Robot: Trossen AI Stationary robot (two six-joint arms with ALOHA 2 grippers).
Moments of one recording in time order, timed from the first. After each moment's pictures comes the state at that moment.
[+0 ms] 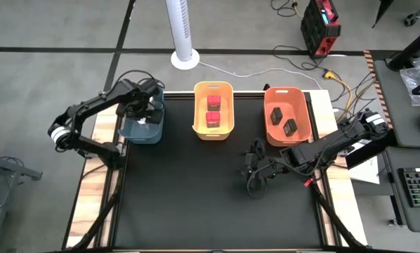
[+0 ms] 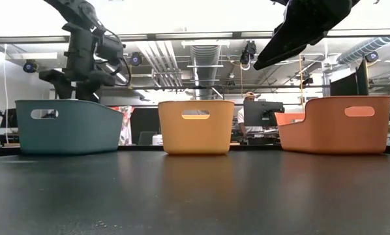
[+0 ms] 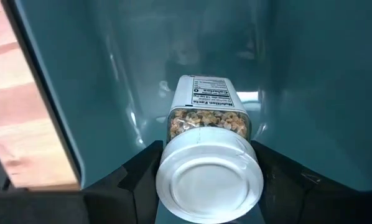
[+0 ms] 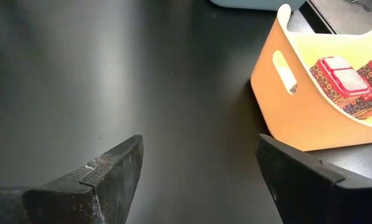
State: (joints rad) left arm 0.82 1.36 1.06 -1.26 -0.11 -0.56; right arm 0.33 1.34 0.85 -0.25 0.46 0.21
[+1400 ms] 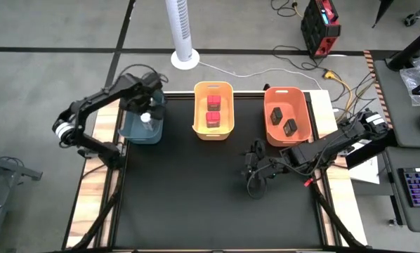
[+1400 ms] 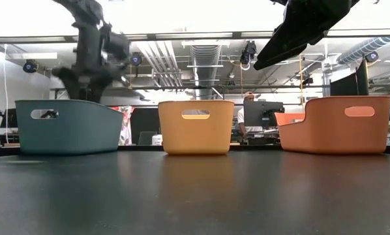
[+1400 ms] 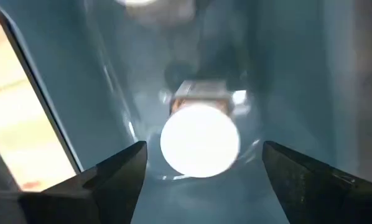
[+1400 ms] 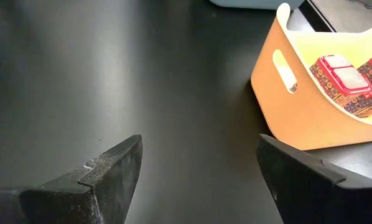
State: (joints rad) left arm 0.83 1.44 1.16 -1.27 -0.12 -0.48; right arm 0.33 1.34 0.85 -0.25 0.46 0.22
